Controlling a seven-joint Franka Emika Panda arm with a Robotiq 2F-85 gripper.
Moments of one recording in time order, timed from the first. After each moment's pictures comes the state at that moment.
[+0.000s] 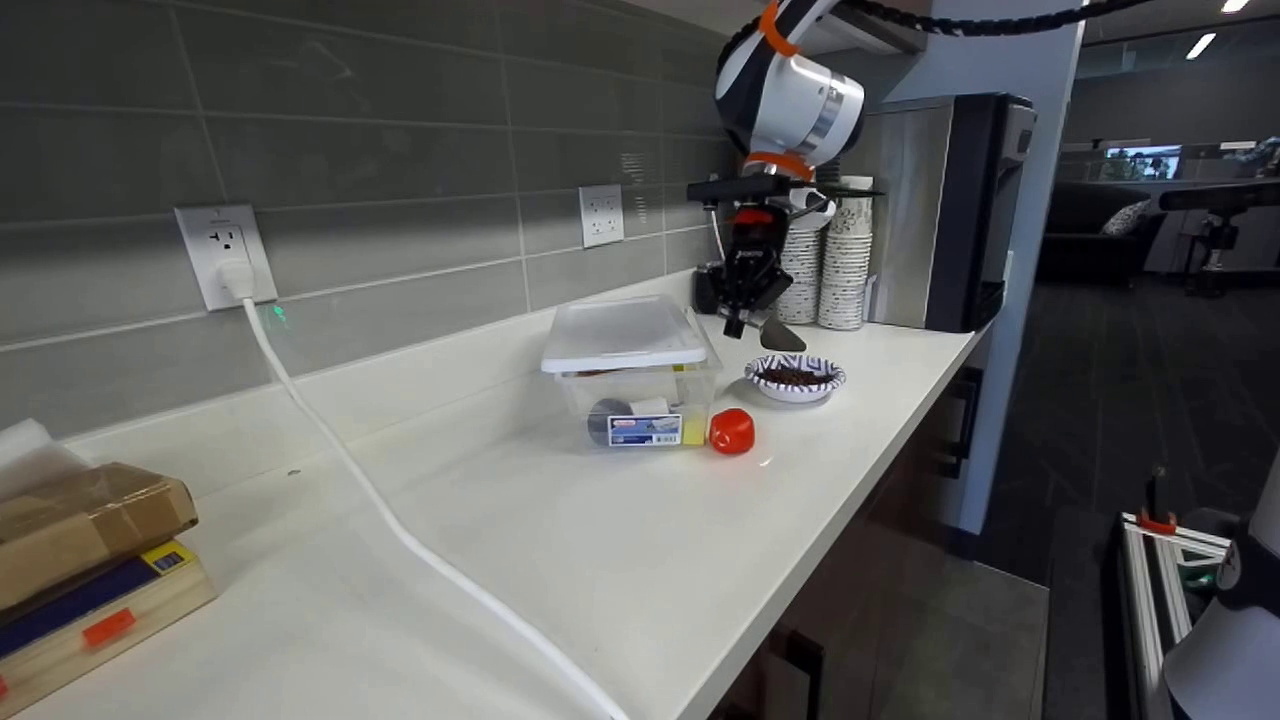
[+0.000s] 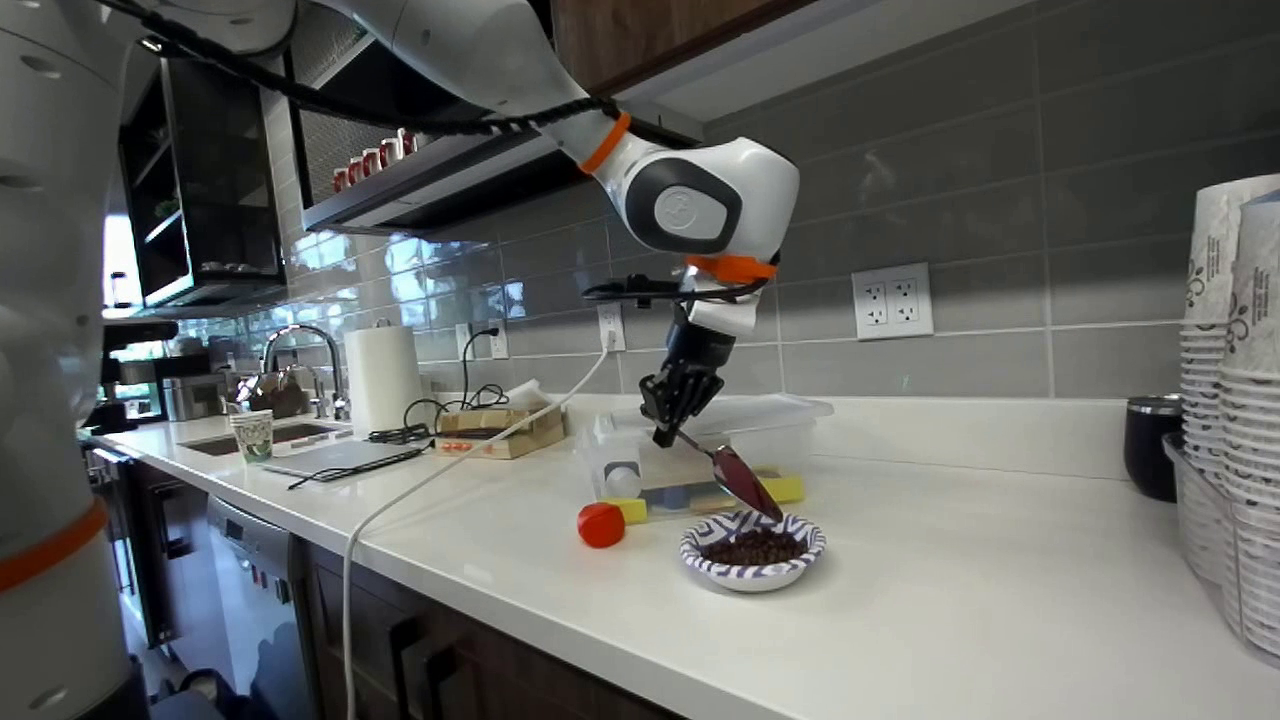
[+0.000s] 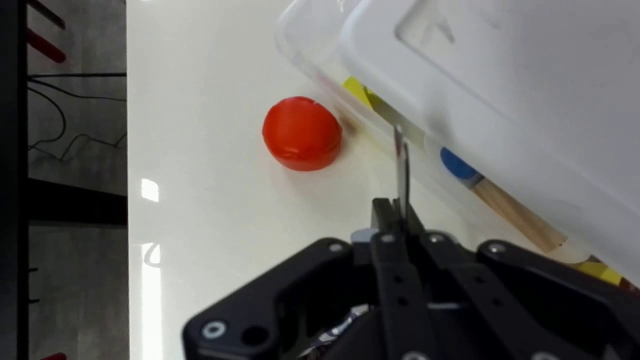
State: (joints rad) arm -0.23 0.19 -0.20 -2.05 0.52 1.96 1.01
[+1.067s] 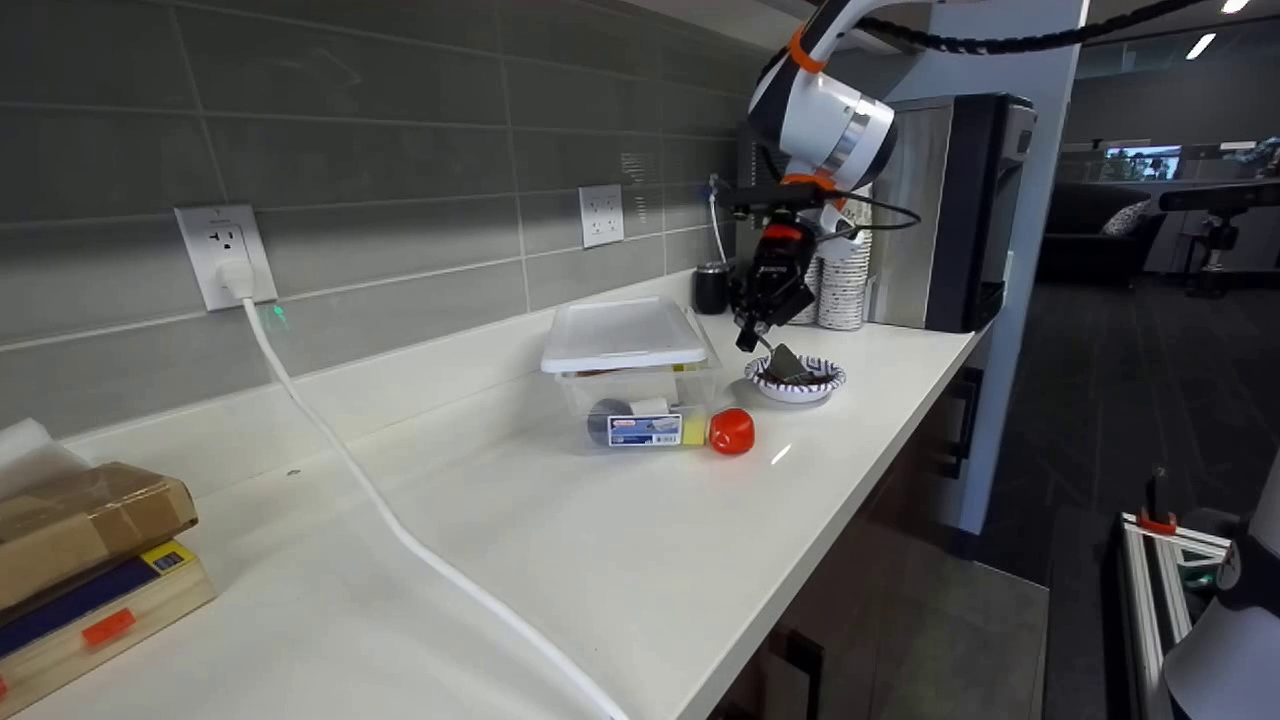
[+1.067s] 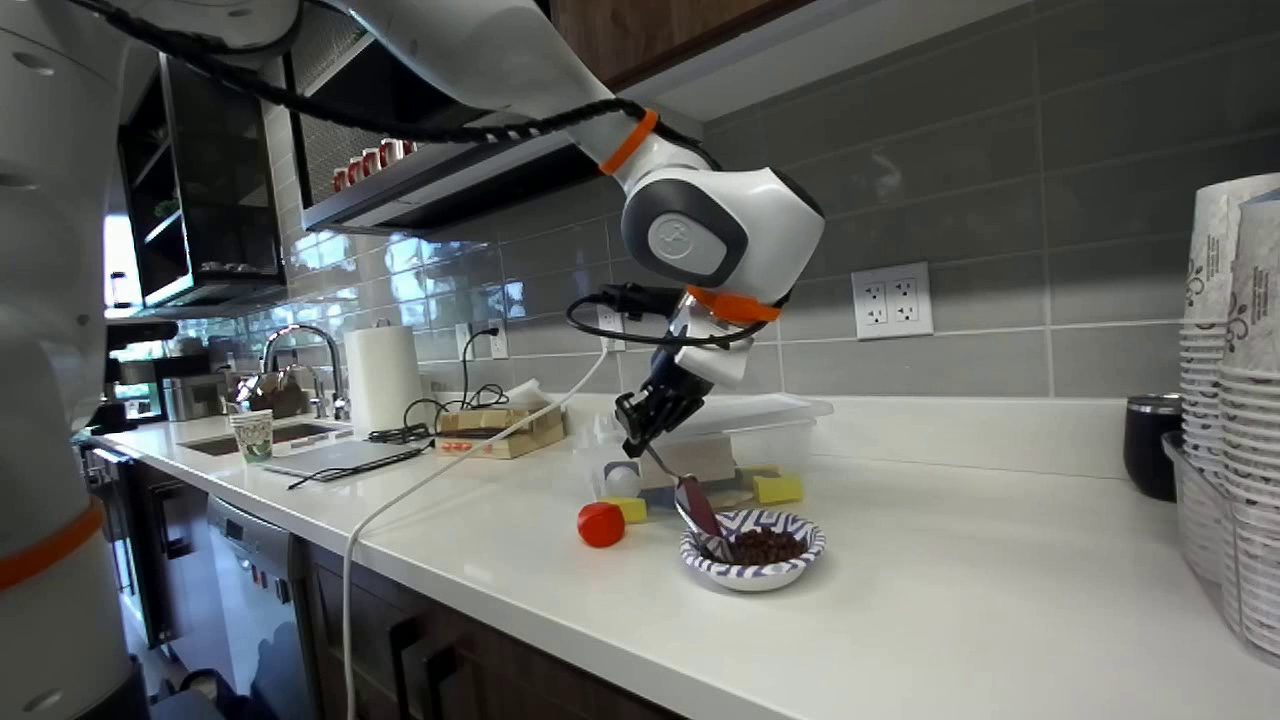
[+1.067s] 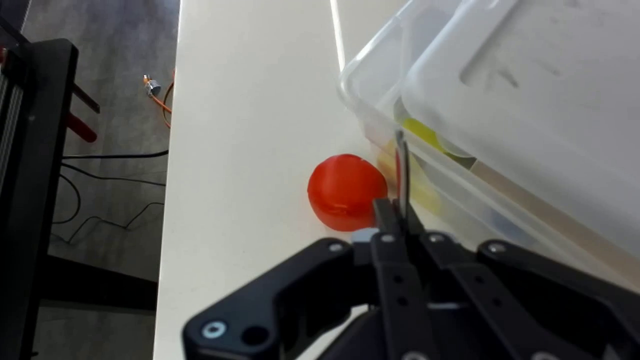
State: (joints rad) arm -0.27 0.19 -0.23 -2.13 0.71 1.85 0.85
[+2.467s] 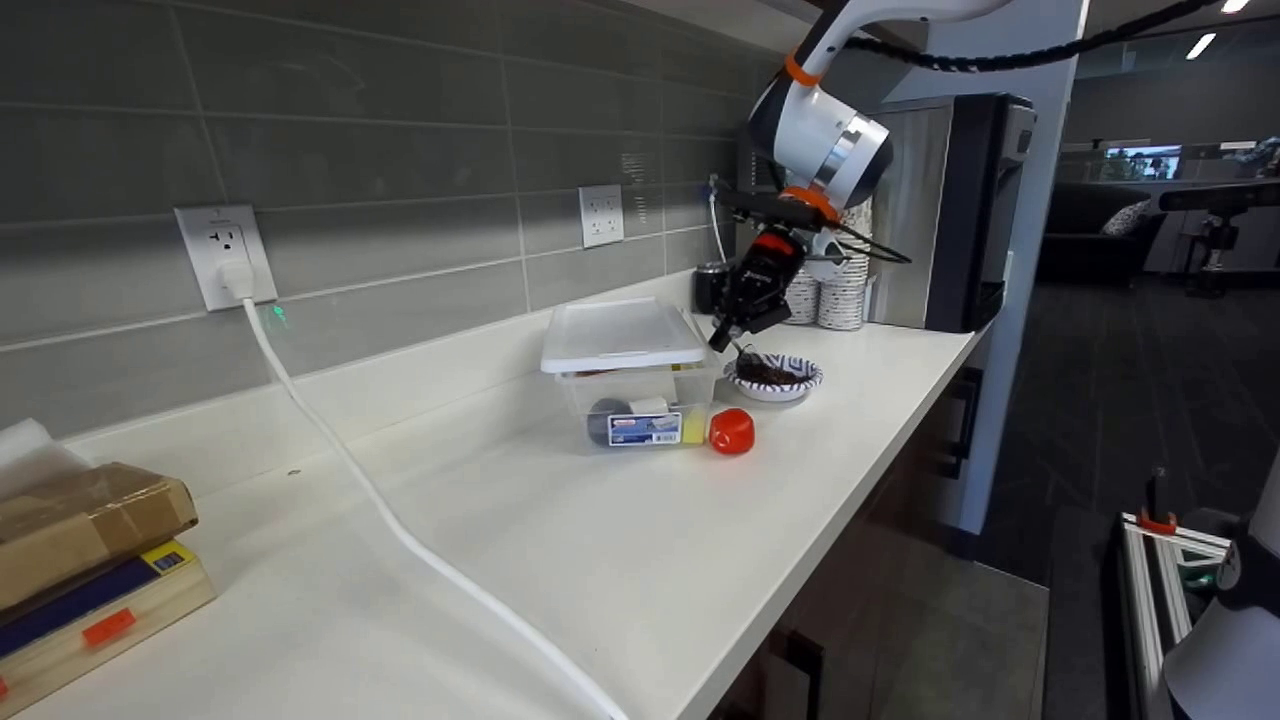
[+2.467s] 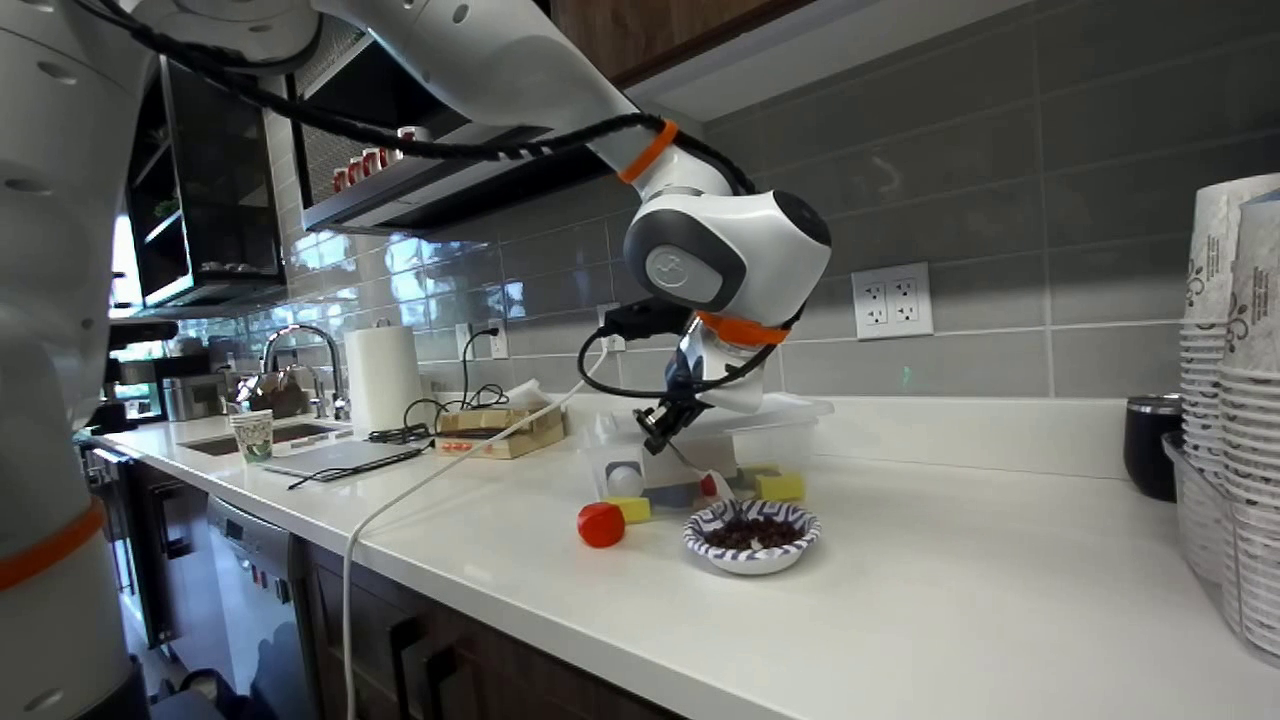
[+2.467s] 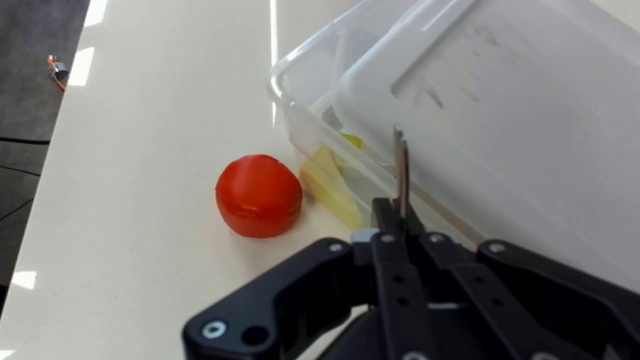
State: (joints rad) arm -0.26 0.23 -0.24 -2.13 0.90 1.93 0.58
